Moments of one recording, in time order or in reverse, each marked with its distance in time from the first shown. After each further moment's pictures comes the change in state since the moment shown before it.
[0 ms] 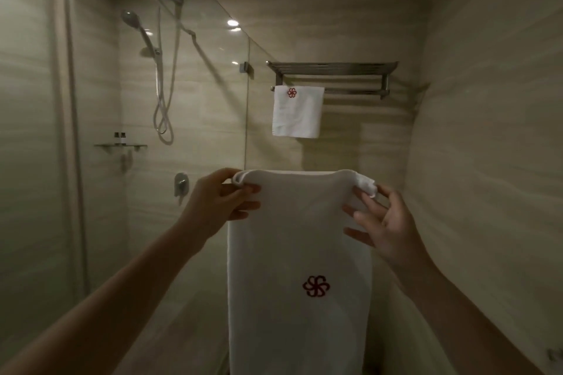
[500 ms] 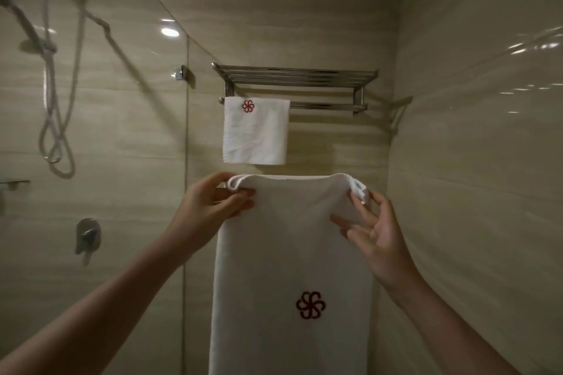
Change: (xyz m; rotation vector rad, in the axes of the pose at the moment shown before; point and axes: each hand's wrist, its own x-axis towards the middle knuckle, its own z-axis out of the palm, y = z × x) left_hand 0.287 -0.132 0.054 -0.094 -0.194 0.192; right_hand 0.252 0.151 -0.006 -0.149 0.056 -0.188
